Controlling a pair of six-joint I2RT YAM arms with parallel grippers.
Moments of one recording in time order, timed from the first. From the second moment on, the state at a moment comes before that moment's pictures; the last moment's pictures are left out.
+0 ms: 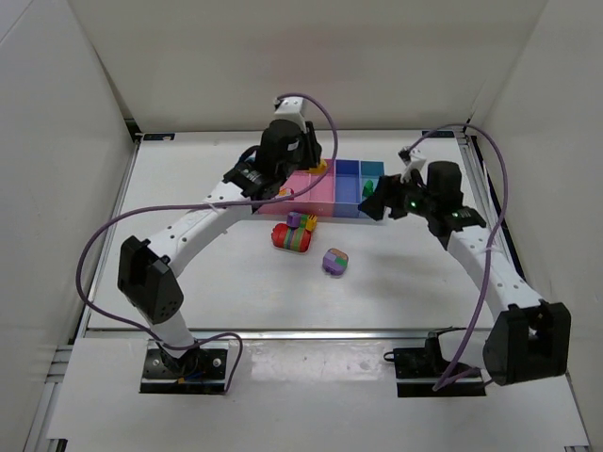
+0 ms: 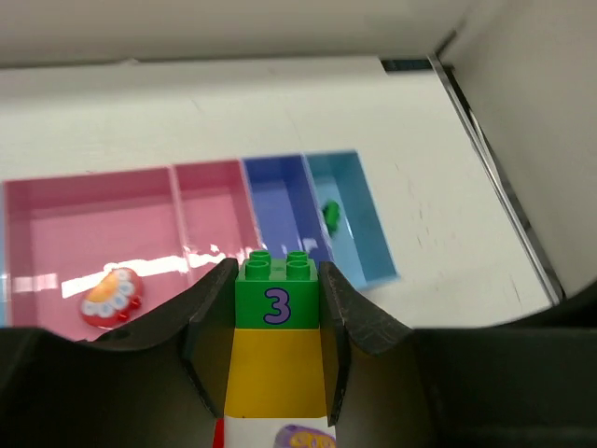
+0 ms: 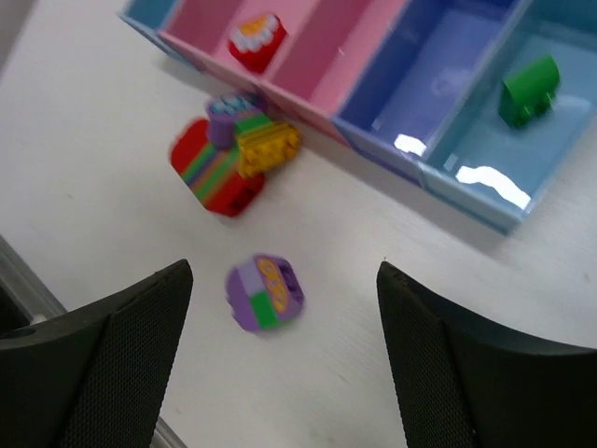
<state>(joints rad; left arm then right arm) -0.72 1.71 1.61 -0.21 -0.25 -0.39 0.17 1.21 0.90 -0.24 -0.57 0.13</state>
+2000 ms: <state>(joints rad) -0.60 1.70 1.59 -0.18 -0.19 -0.57 0.45 1.74 1.35 0.23 -0.62 0.72</state>
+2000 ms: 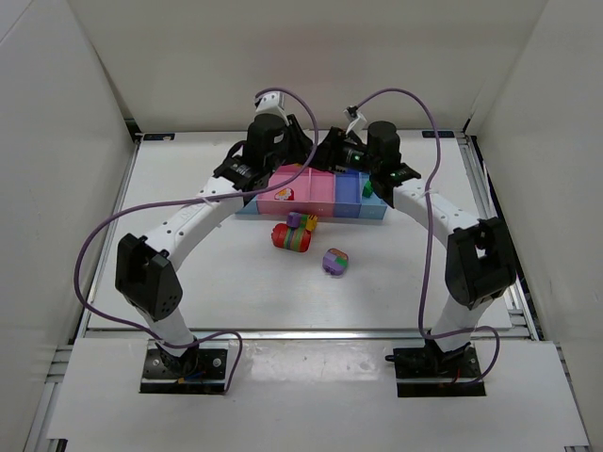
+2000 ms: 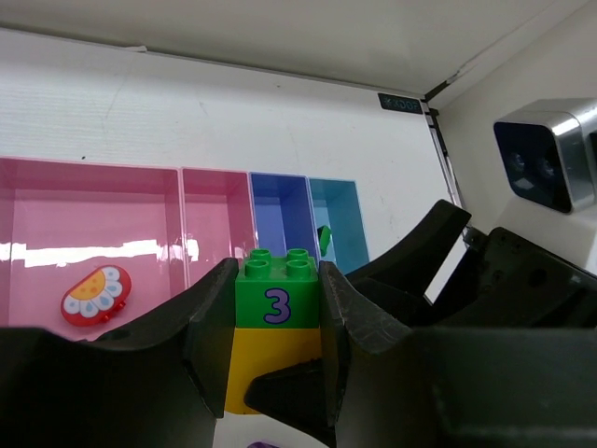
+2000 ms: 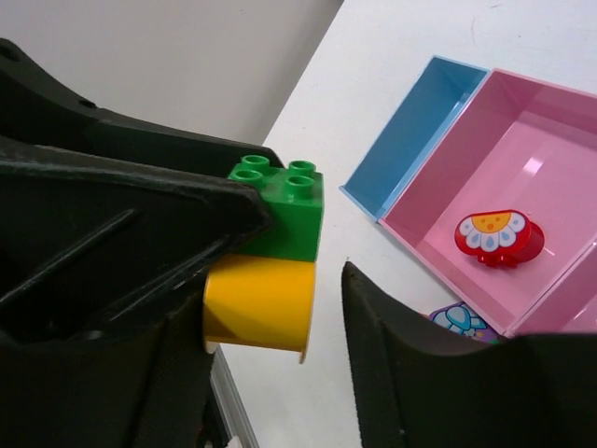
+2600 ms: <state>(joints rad) -0.59 1.75 1.61 -0.10 -0.24 -0.48 0.48 1.72 1.30 0.24 -0.57 0.72</state>
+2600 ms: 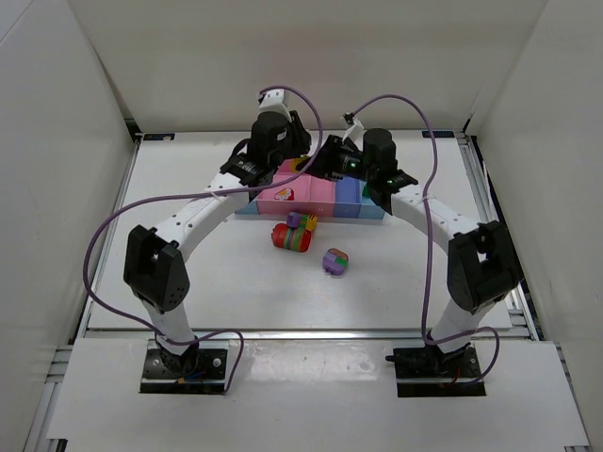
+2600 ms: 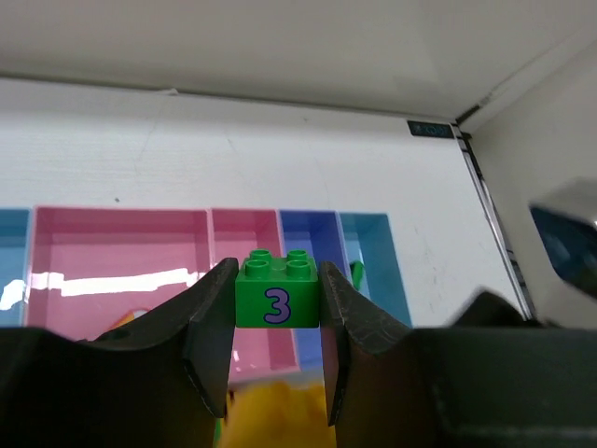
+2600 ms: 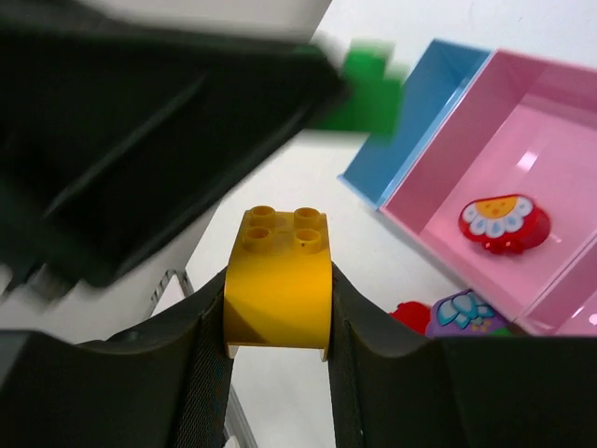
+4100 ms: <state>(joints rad) -0.66 2.30 2.17 -0.39 0.28 -0.34 -0.18 1.21 1.00 -0.23 -0.46 0.22</state>
